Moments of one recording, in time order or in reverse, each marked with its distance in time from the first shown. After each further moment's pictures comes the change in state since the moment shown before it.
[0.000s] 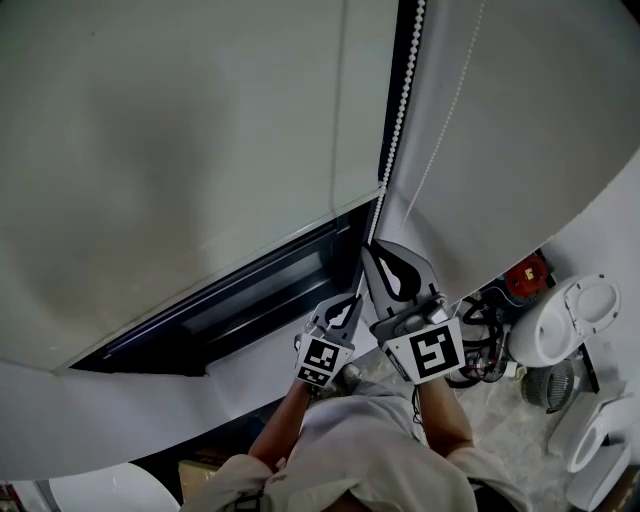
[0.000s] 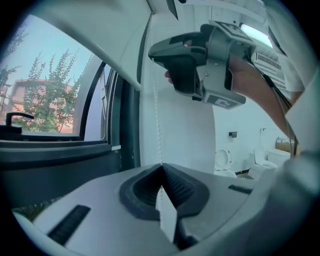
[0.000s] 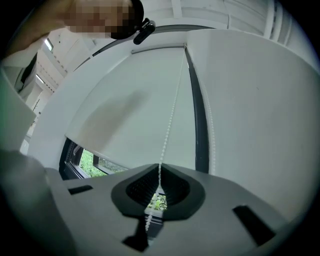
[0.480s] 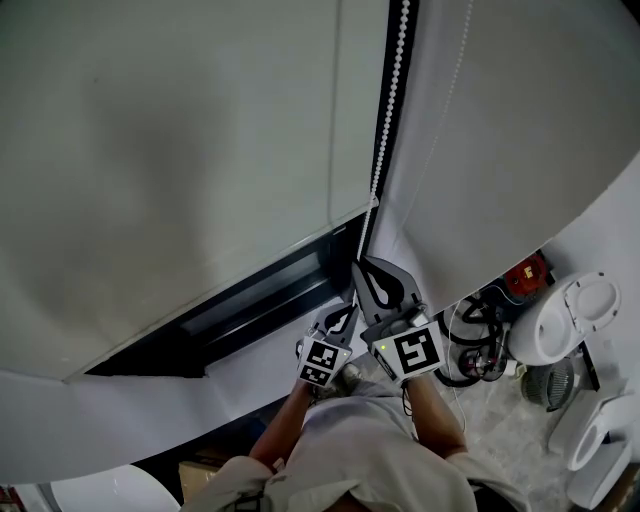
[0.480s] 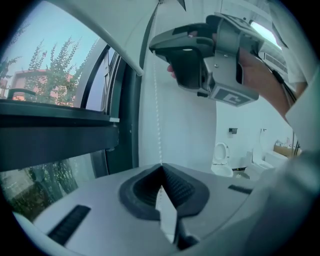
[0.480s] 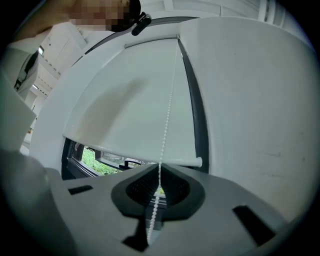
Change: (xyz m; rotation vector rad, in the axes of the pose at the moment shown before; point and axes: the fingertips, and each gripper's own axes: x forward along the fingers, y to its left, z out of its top) left arm 0.011 -0.006 -0.054 -0.054 0.104 -0.010; right arm -0.003 0.006 -0.056 0.071 0.075 -0.006
